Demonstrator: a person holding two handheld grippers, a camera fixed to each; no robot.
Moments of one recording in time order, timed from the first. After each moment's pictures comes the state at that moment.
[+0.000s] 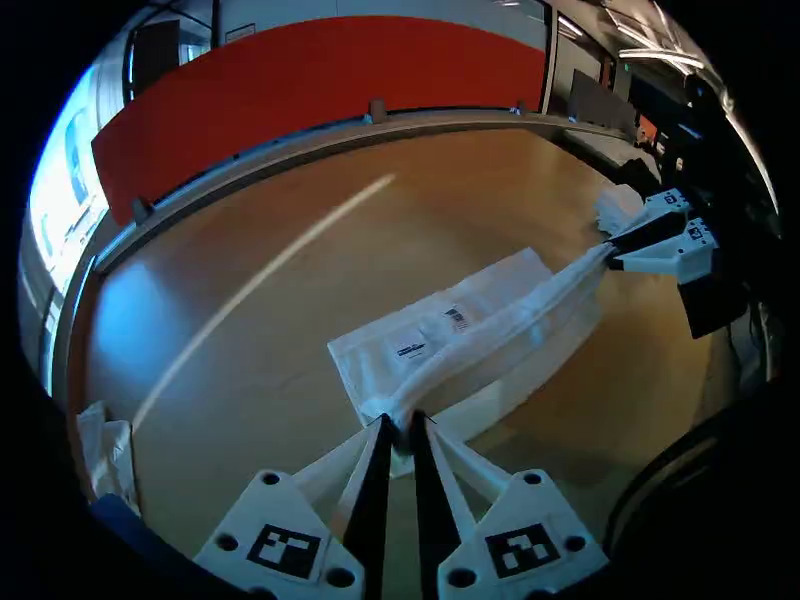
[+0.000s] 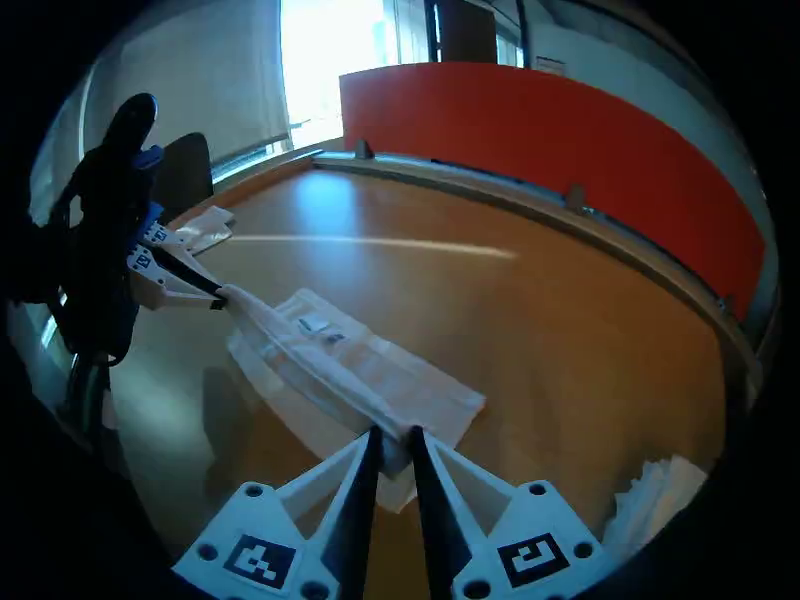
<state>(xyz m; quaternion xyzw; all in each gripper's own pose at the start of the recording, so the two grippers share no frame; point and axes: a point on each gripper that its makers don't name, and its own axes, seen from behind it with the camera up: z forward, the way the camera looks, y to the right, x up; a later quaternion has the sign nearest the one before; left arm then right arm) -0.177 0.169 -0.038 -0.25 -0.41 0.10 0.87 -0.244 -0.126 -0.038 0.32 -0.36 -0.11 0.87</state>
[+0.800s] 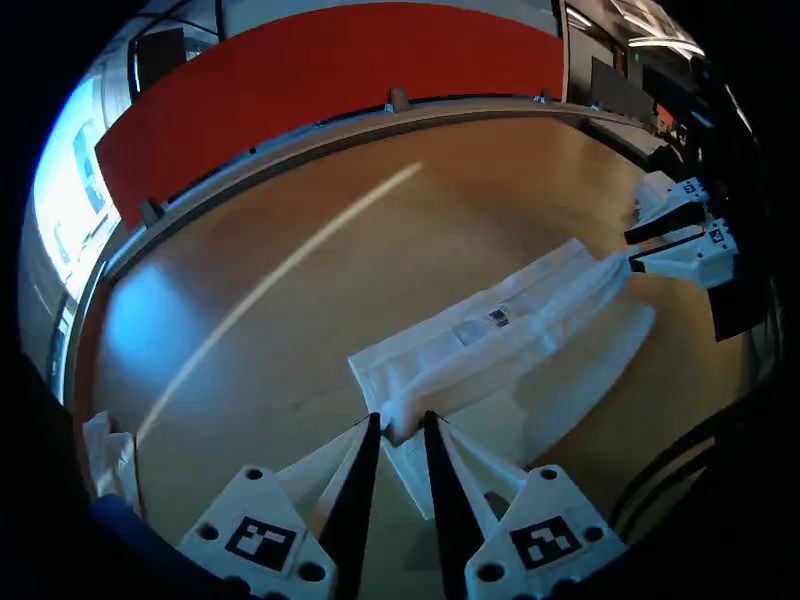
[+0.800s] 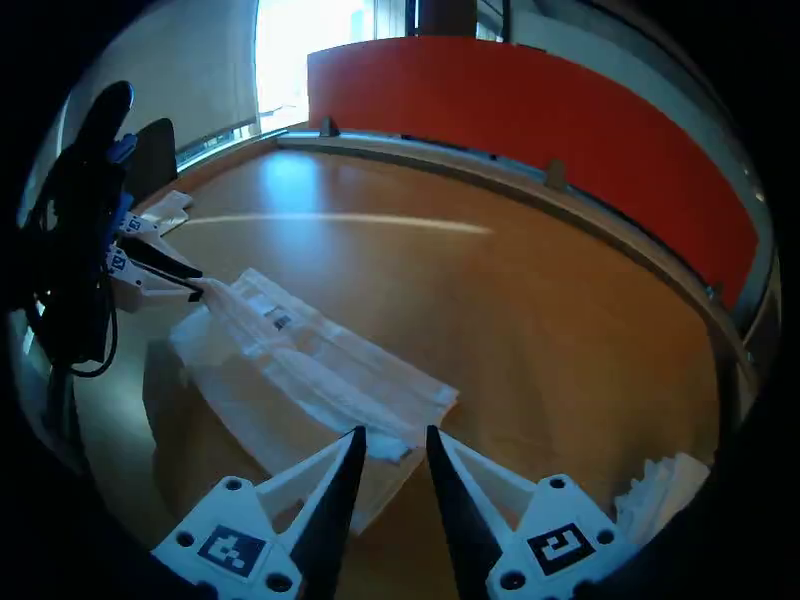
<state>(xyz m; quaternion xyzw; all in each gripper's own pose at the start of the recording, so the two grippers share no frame) -0.214 0.164 0.001 -0.21 -0.40 0.13 0.88 -0.283 -0.111 -0.003 0.26 -0.38 -0.13 0.88</state>
